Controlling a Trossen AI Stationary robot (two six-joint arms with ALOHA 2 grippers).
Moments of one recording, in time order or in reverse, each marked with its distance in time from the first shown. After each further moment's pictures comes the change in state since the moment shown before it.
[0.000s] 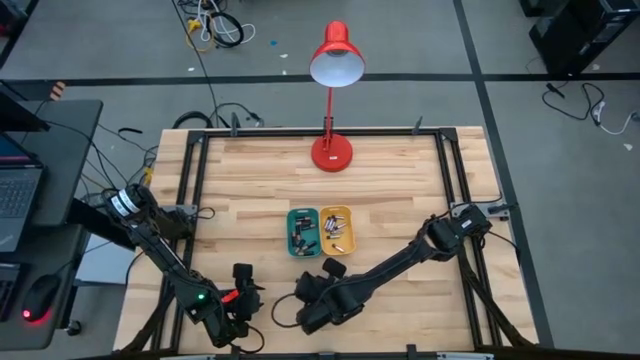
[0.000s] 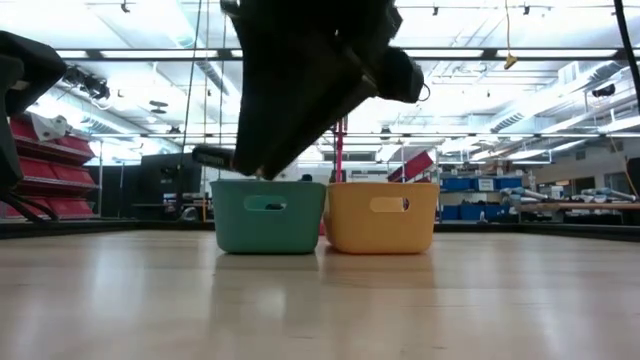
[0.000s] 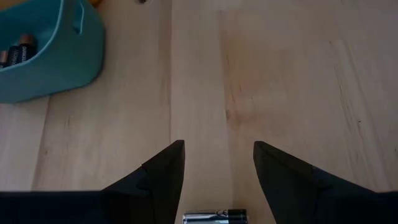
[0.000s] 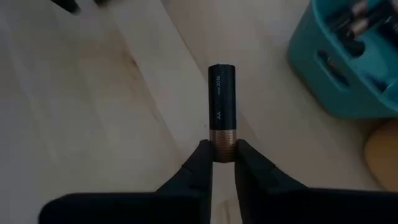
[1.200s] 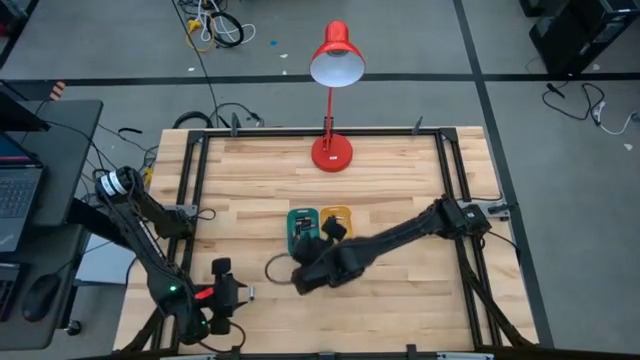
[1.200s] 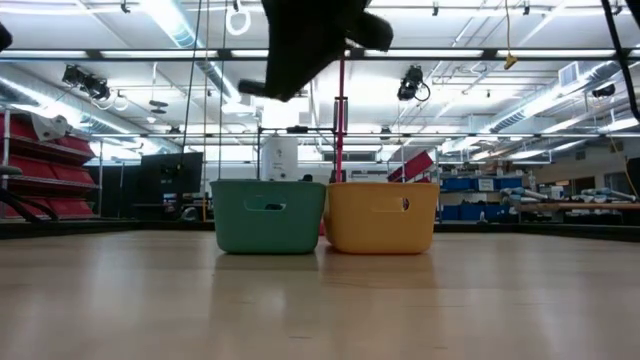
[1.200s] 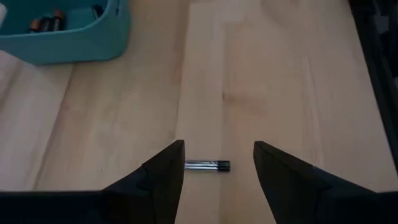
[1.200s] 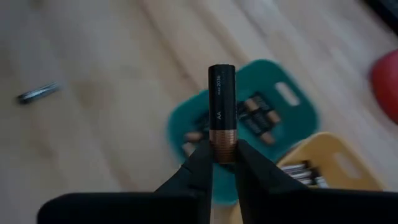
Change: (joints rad) left arm -0.124 -0.202 -0.045 -0.154 -0.042 -0.275; right arm -0.142 -0.159 0.004 -0.114 0.152 -0.153
